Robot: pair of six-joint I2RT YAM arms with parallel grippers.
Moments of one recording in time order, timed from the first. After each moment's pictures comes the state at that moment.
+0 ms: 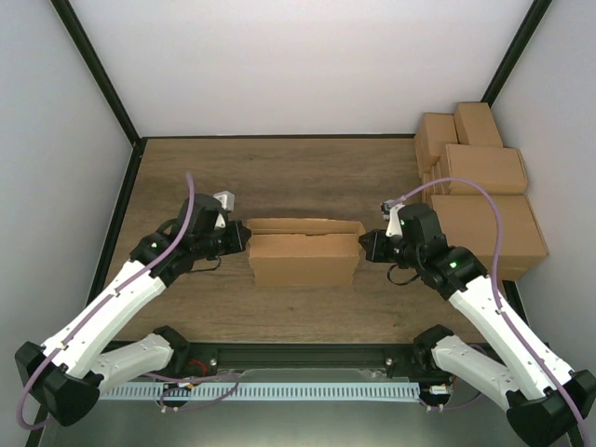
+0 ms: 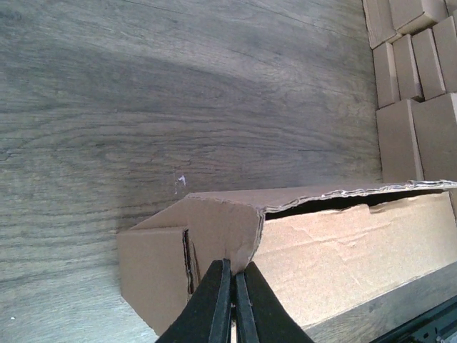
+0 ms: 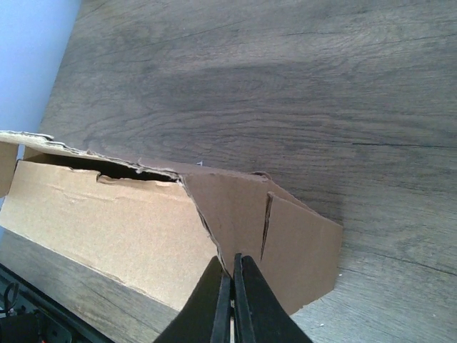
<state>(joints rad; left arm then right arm) -0.60 1.01 0.97 -0.72 0.10 -0.68 0.50 0.85 0.86 -0.70 -0.20 0.54</state>
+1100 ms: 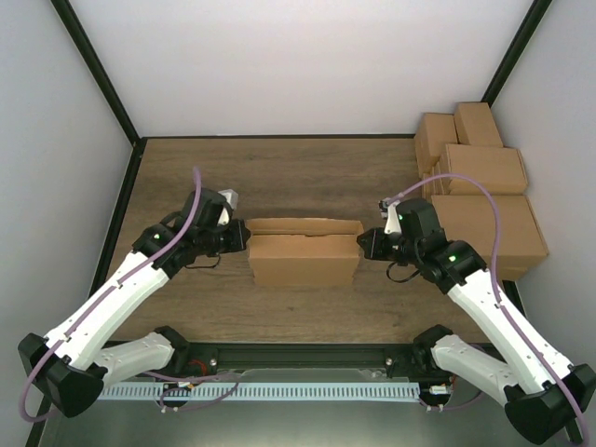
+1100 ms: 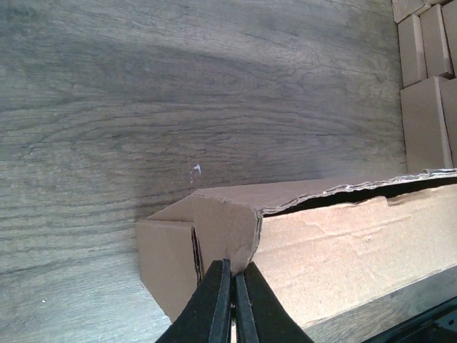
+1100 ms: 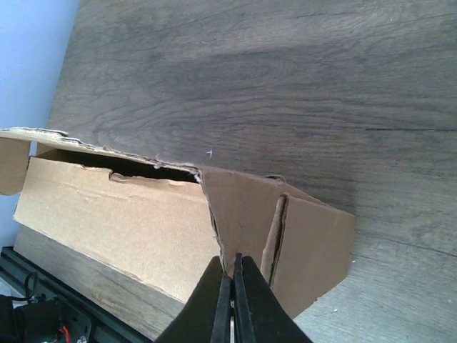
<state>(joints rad) -0.61 1.07 1.06 -0.82 0.08 -0.63 0.50 0.90 0.91 -0.75 -0.23 0.55</state>
